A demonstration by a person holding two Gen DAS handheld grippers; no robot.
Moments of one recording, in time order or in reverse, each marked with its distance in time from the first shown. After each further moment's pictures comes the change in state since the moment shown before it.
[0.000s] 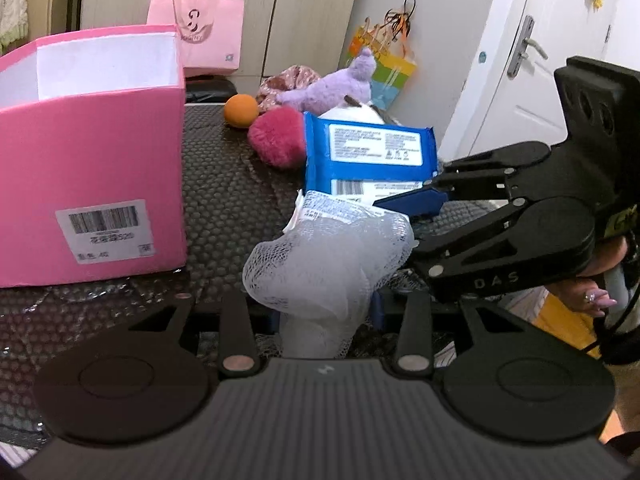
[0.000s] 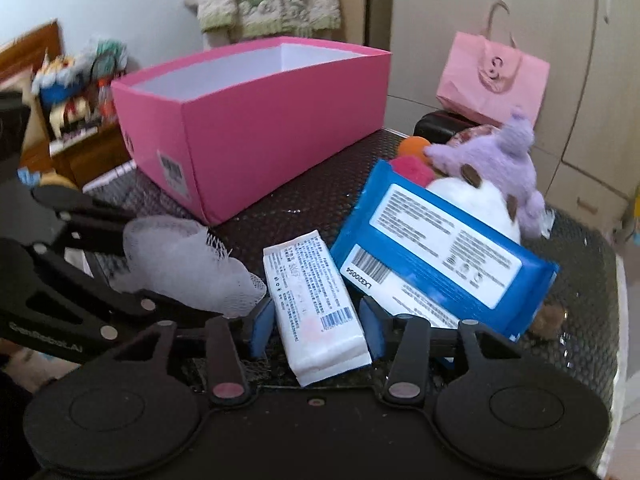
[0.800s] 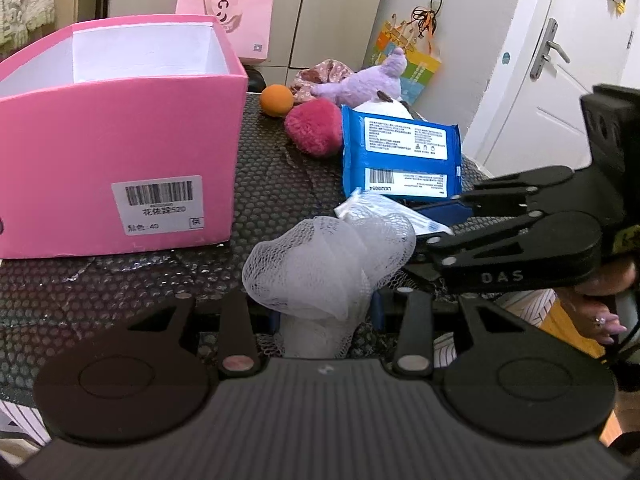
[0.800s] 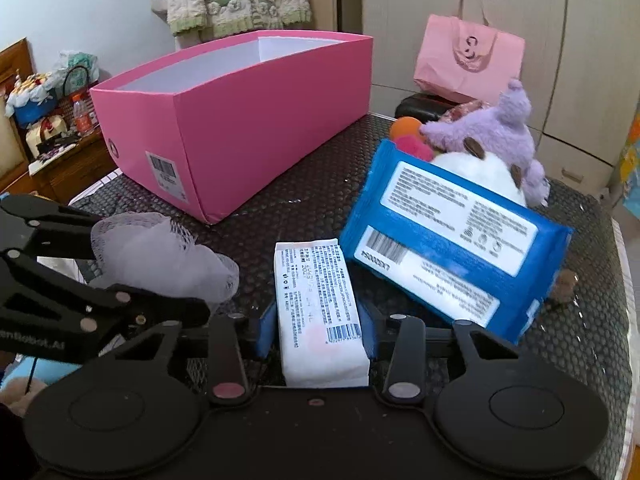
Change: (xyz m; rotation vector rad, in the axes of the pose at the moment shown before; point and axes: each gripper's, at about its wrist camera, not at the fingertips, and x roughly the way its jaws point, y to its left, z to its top) left arm -0.018 0.012 -0.007 -0.047 0.014 0.056; right arm -0.002 0.013 -0.009 0.152 0.001 -0.050
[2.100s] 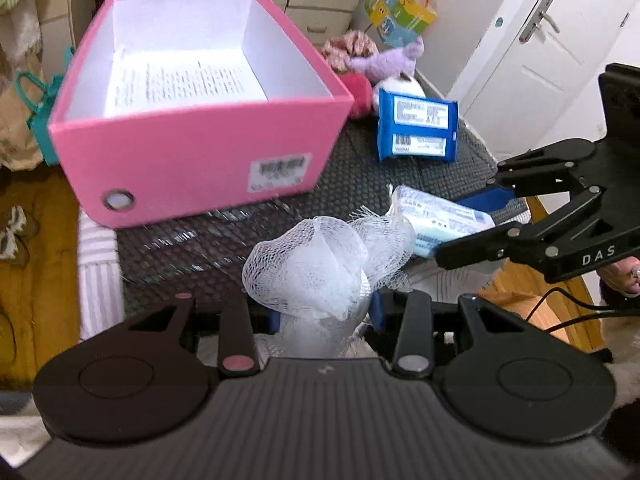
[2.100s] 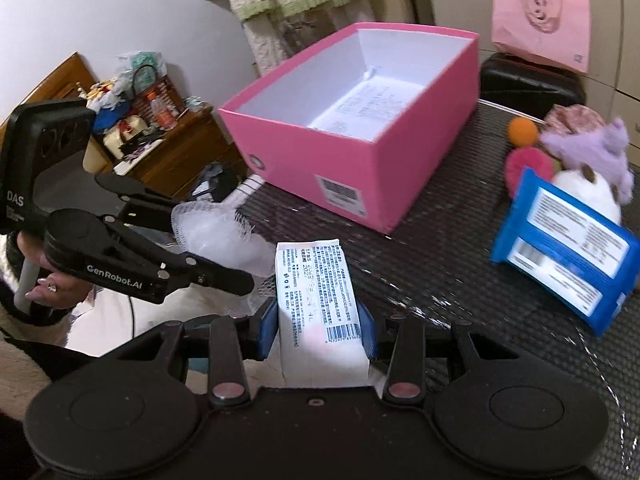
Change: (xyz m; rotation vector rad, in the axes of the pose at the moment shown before) left arm -0.099 0.070 0.032 0.001 0.247 -0.074; right arm -0.047 0.075 0.057 0.060 0.158 0.303
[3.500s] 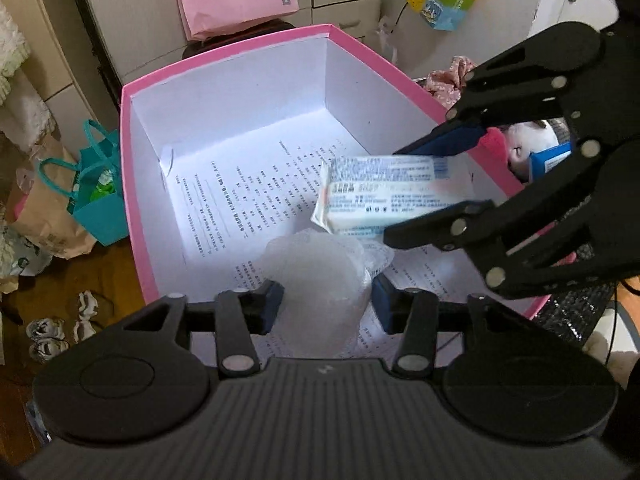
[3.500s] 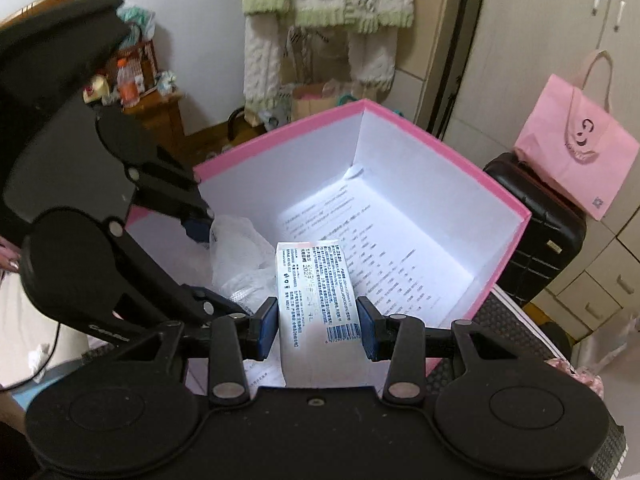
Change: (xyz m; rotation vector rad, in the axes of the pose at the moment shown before) left arm 0.060 0.085 0.136 0.218 0.075 0.183; right arm 0.107 -0.010 0.172 -0.316 0.033 -0.207
